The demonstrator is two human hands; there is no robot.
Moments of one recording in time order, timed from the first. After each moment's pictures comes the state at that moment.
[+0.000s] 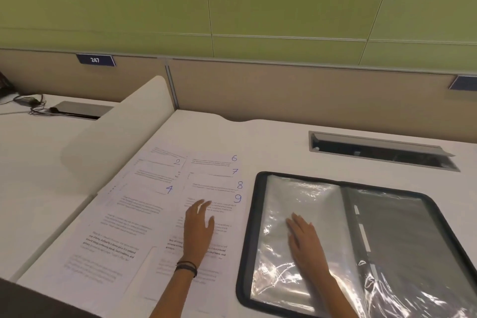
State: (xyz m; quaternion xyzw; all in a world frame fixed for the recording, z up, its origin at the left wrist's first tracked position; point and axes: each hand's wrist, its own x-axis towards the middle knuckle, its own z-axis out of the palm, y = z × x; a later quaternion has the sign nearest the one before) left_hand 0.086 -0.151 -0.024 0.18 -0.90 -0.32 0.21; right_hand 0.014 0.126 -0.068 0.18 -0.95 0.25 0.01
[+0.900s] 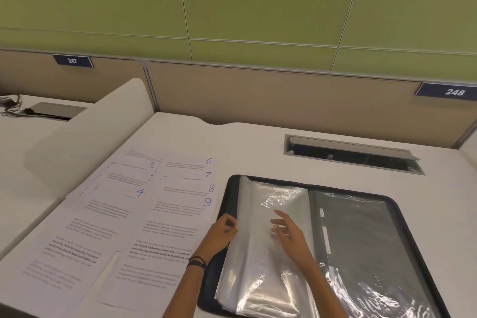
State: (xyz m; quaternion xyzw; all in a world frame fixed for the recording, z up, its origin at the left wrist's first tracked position) left_hand 0.043 -0.033 0.005 0.15 -0.85 -0.50 -0.09; right_hand -0.004 0.175 -0.007 0.11 -0.81 0.57 -0.11
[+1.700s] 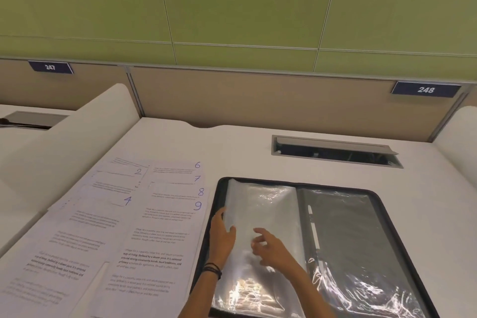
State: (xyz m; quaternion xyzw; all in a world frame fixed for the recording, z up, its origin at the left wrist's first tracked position) left_hand 0.036 0.009 0.002 0.23 -0.82 -0.52 0.04; right_hand 0.021 0.160 0.008 0.07 -0.82 0.49 -0.29
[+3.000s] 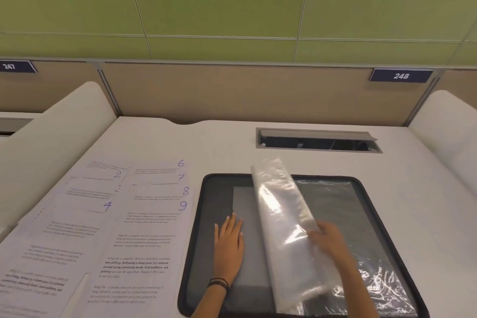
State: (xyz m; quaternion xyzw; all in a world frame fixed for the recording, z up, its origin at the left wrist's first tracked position) left_hand 0.035 0.044 -0.064 0.05 -0.95 -0.31 0.02; right_hand -0.004 0.291 0.018 -0.10 -0.90 0.42 -0.10
